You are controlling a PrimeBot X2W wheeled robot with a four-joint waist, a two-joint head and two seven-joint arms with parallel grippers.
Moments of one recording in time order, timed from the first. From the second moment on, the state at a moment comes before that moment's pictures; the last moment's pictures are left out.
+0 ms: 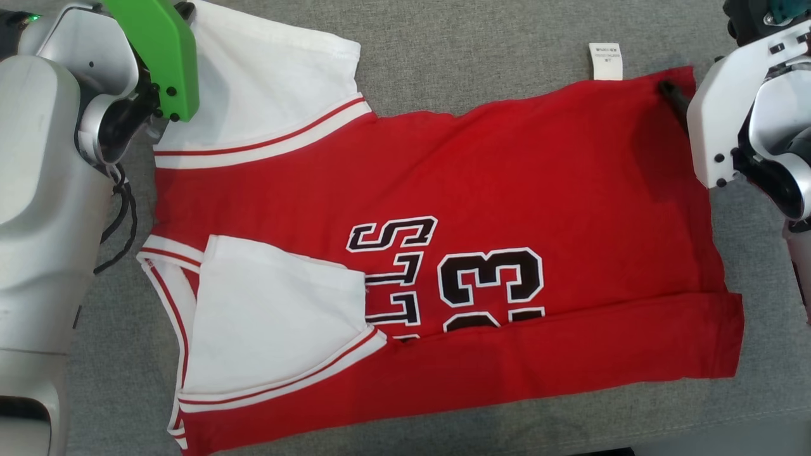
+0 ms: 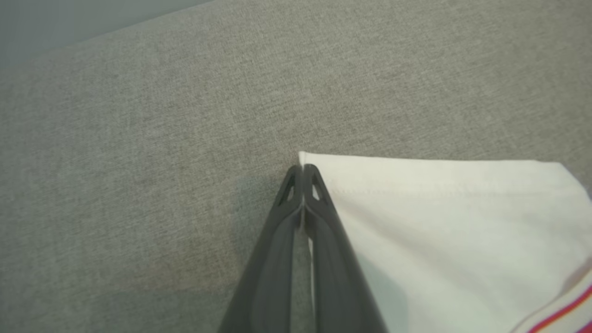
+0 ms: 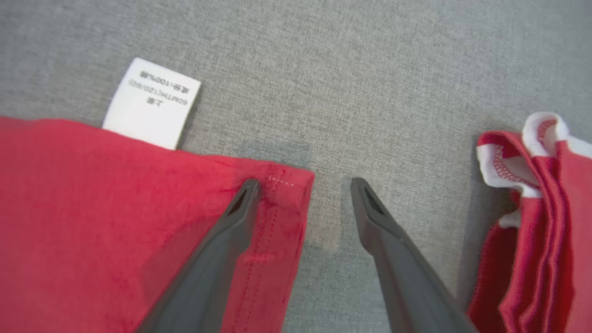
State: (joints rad) left arm -1.09 0.35 -0.47 0.56 -0.59 -0.11 0.61; right arm -0.74 -0.42 0.17 0.05 0.26 0.13 0.92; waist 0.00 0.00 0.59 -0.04
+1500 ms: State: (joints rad) left arm -0.95 0.42 -0.39 0.37 -0.79 -0.12 0.46; right arm -0.64 -0.49 0.19 0.04 0.30 0.13 0.72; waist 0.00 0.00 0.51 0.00
